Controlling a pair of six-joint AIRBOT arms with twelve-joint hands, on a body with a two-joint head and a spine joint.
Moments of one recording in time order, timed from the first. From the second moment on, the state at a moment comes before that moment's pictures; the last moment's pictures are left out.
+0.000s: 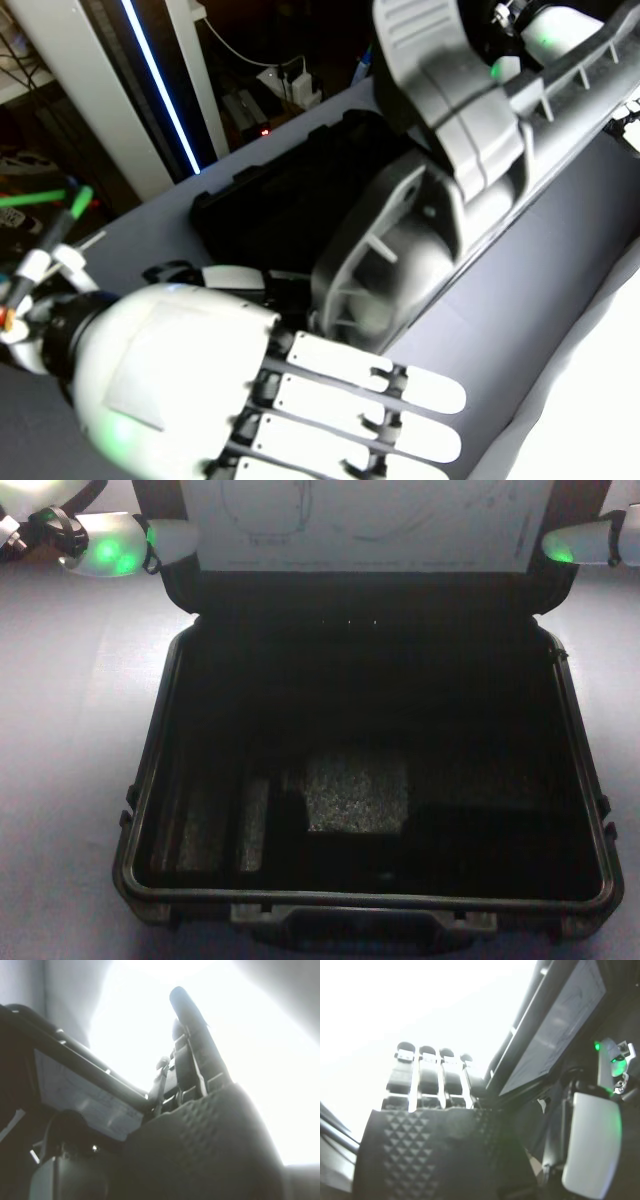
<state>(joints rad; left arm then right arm) 0.37 -1.00 1.32 -0.26 -0.57 1.24 -0.44 -1.04 1.42 0.02 0.71 -0.78</state>
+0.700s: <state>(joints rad) 0.60 -0.81 1.05 -0.18 -0.84 1.21 -0.57 -0.93 1.26 -0.03 0.89 -0.71</state>
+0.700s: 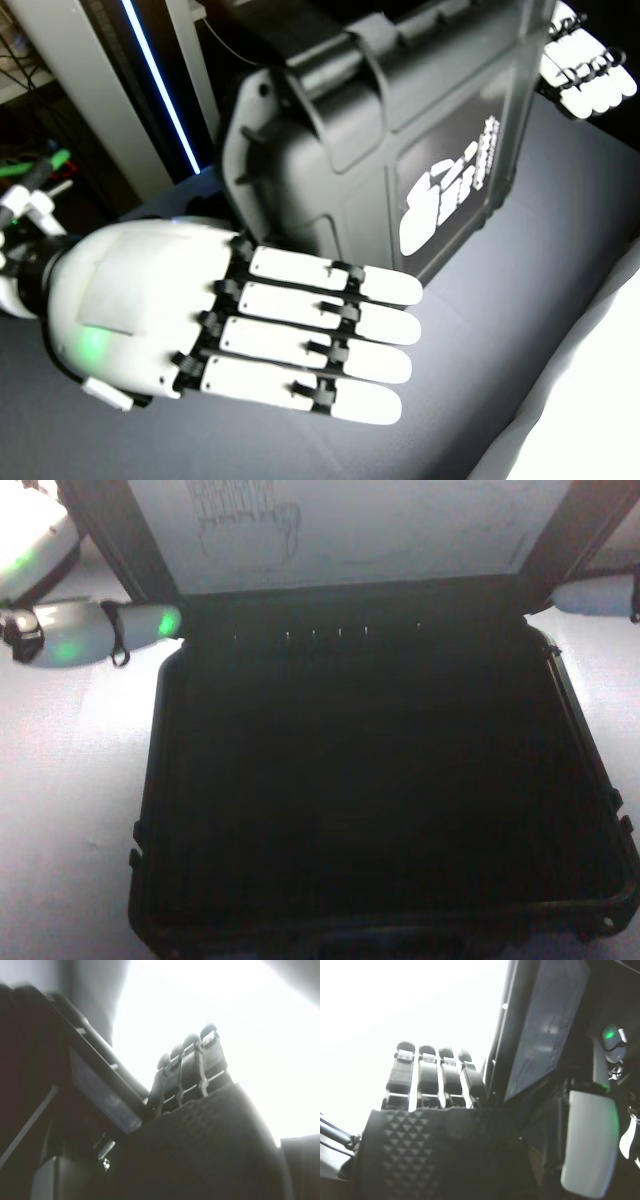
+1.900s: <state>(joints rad) 0.83 -0.62 0.89 -0.08 -0.91 1.14 -0.82 -0.79 1.11 -0.09 1.06 -0.65</state>
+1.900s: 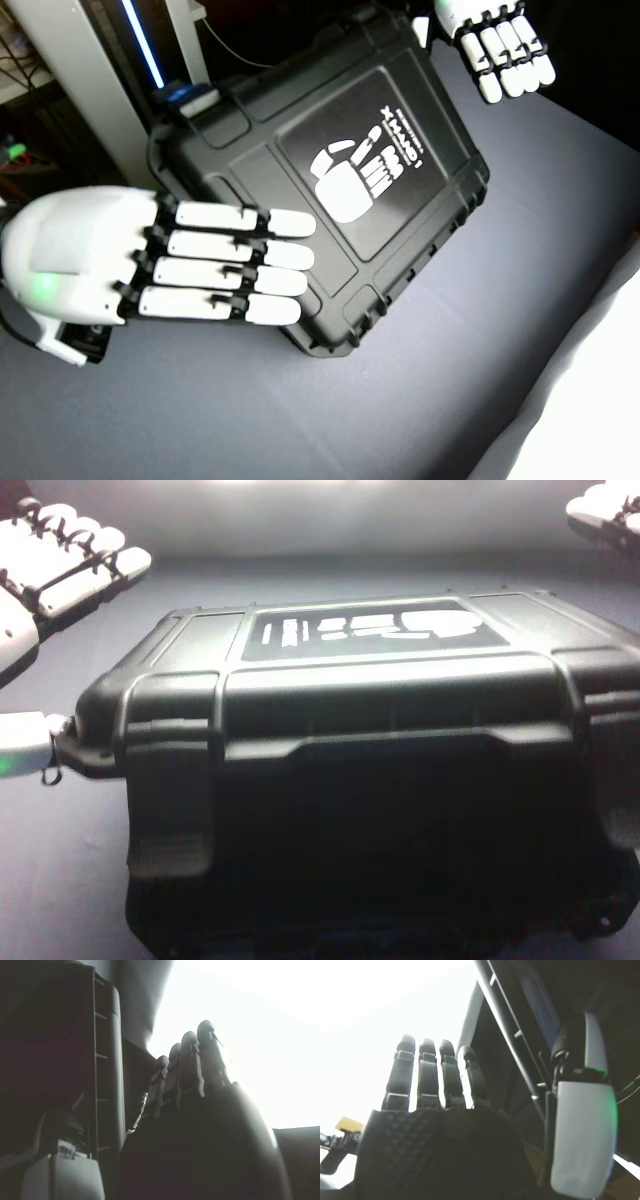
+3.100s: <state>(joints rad) 1.00 -0.76 0.90 -0.25 -1.36 0.97 -0.95 -0.83 1.07 0.09 1.34 -0.65</state>
